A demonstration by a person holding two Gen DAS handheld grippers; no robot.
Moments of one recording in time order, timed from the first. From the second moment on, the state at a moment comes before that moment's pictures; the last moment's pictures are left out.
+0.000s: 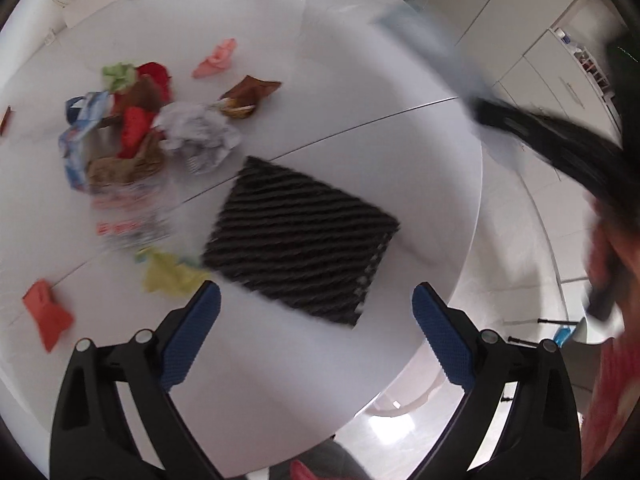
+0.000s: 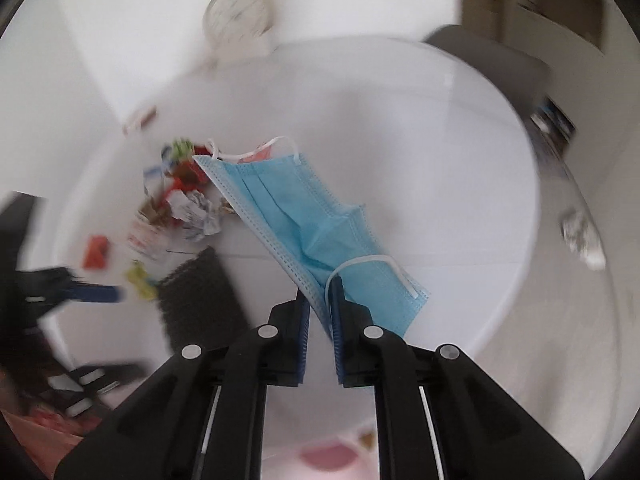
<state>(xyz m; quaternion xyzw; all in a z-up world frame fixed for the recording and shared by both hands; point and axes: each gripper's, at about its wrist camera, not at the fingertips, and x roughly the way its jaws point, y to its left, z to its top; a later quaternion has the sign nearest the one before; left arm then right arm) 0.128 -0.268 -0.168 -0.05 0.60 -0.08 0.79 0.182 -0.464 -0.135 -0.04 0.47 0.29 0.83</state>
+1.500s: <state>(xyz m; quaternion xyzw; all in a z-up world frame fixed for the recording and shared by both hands) 0.083 -0.330 -0.153 0.15 0.49 -0.24 0.82 -0.058 -0.552 -0.393 0.24 0.63 0.00 0.74</state>
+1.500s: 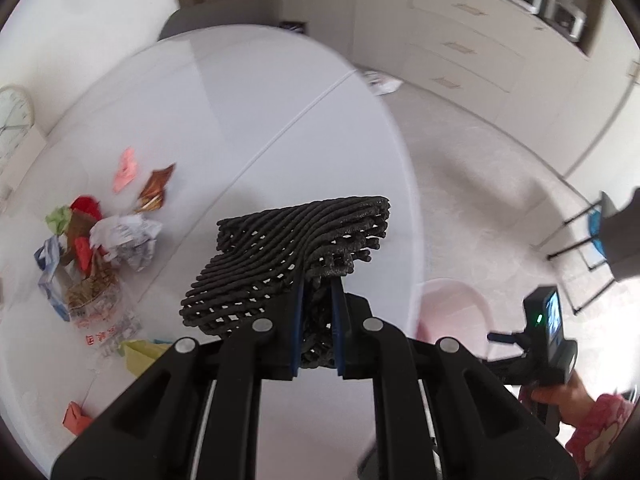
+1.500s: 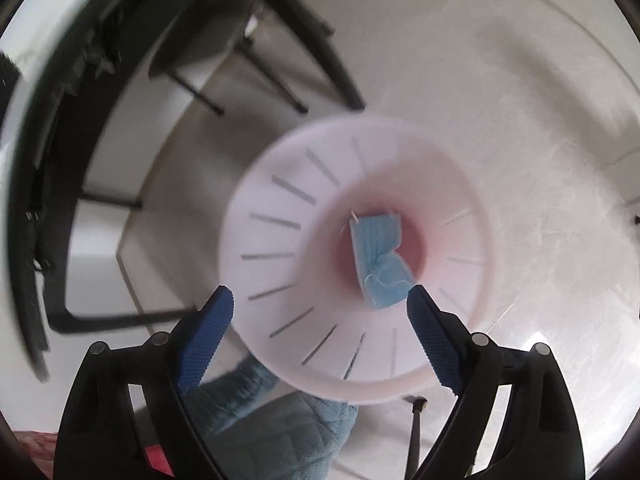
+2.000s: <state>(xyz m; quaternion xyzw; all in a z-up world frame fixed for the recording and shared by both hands) -0.033 -0.442 -0.179 0.21 0.51 -0.43 0.72 -0.137 -0.611 -0.225 0.25 0.49 -0.09 0.83</state>
